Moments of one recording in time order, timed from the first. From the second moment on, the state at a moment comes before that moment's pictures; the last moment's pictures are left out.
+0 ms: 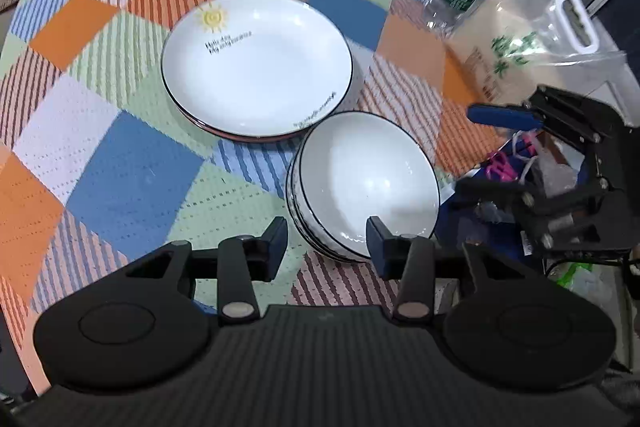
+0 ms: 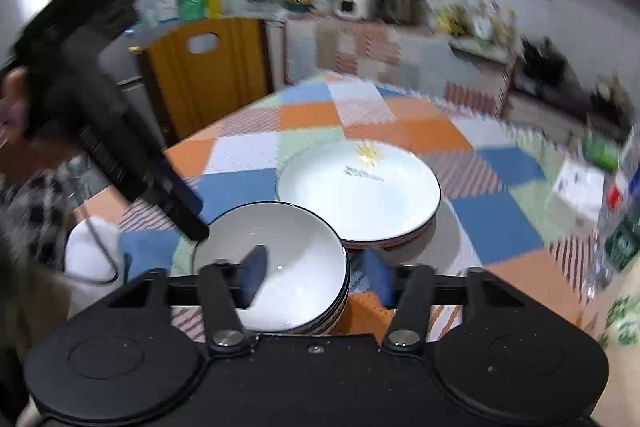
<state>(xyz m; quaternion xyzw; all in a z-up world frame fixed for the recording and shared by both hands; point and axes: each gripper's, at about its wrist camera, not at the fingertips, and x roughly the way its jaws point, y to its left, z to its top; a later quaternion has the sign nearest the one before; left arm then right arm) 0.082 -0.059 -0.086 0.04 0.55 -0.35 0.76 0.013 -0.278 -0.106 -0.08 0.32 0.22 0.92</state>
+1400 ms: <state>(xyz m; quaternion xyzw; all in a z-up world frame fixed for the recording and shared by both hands) 0.102 -0.067 -0.173 -0.02 0.58 -0.30 0.76 0.045 -0.242 -0.226 -0.07 0.37 0.26 0.89</state>
